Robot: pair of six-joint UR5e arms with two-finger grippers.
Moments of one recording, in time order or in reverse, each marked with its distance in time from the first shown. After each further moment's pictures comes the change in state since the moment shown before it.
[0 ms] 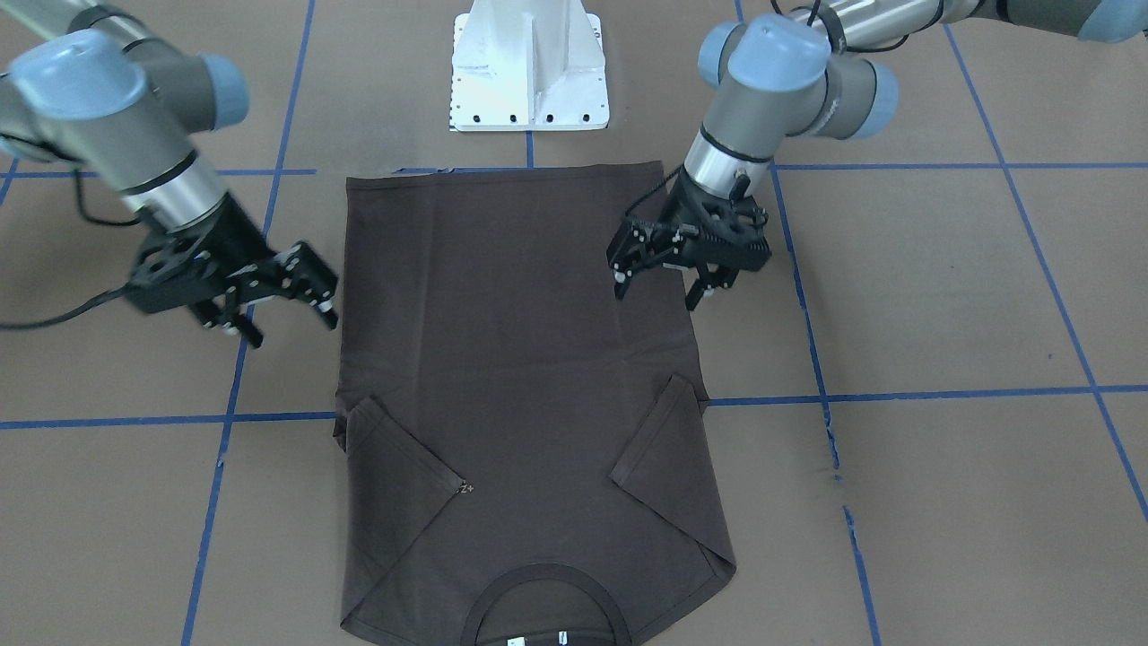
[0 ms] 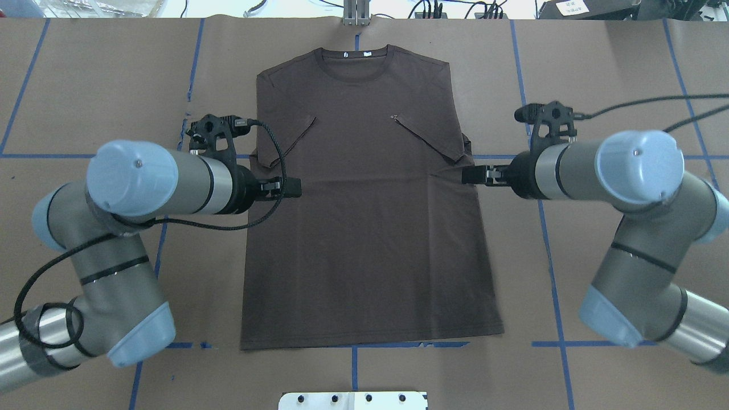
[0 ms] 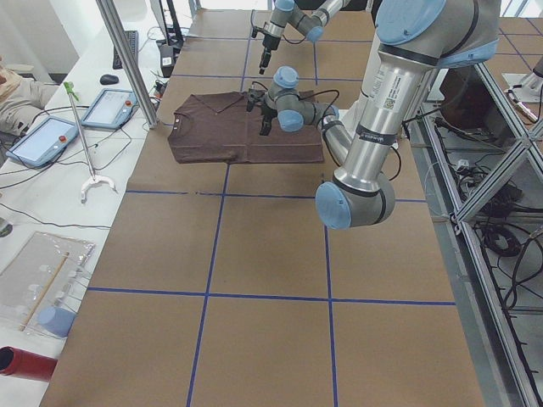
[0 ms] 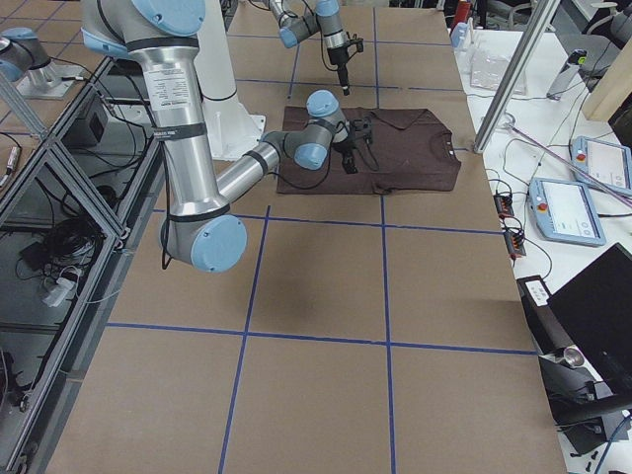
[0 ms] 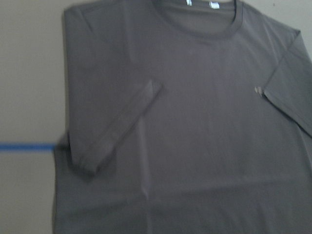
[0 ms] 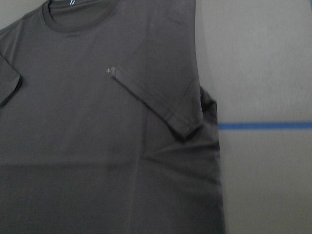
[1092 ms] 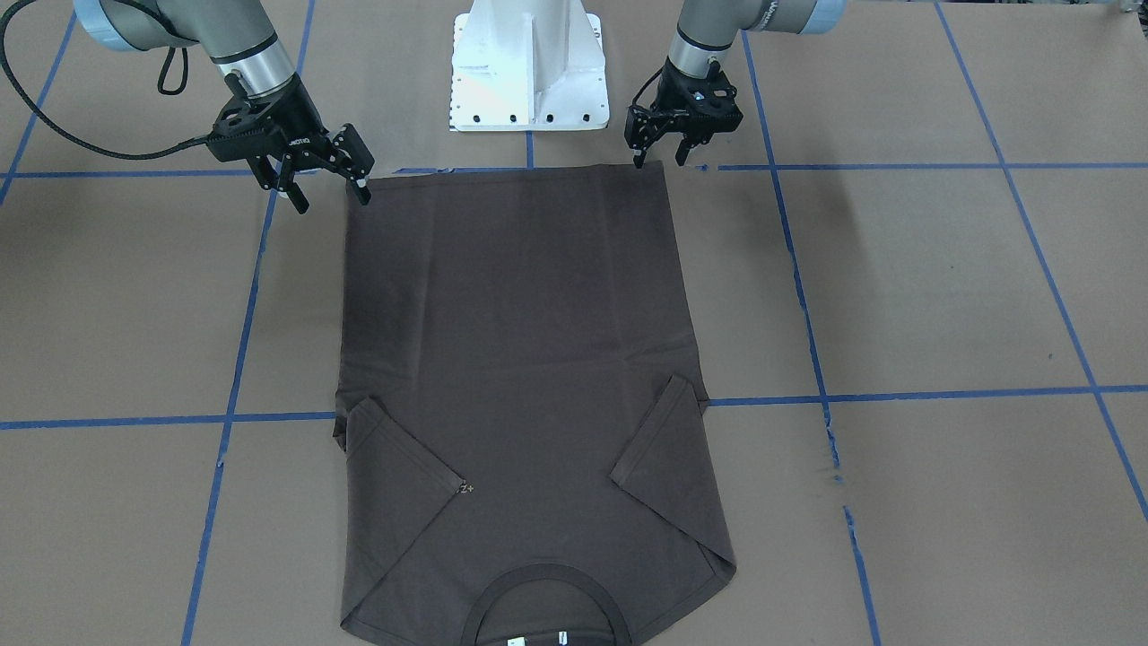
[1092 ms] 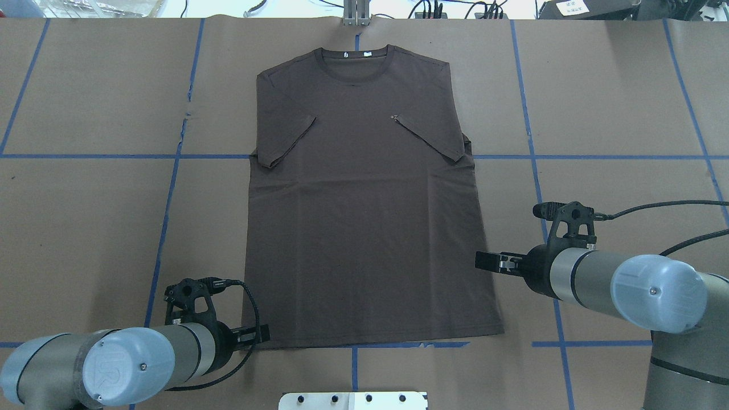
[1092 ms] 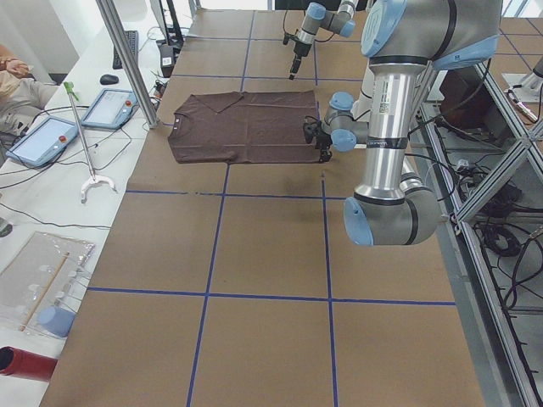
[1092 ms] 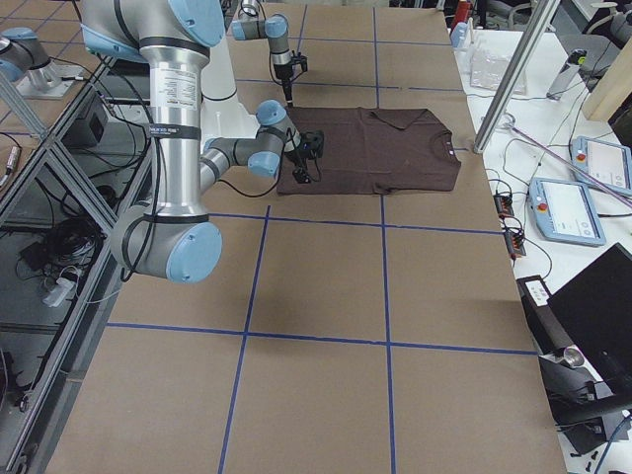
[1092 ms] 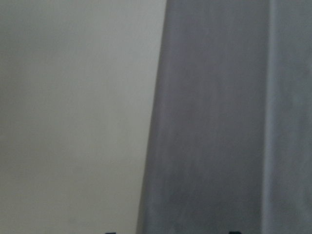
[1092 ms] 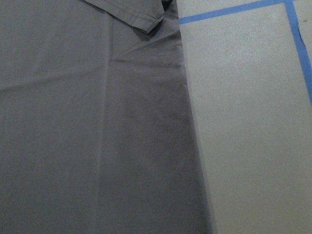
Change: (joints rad) left arm 0.375 0.233 -0.144 0.116 0.183 -0.317; right arm -0.226 -0.189 0.140 0.002 -0.180 0.189
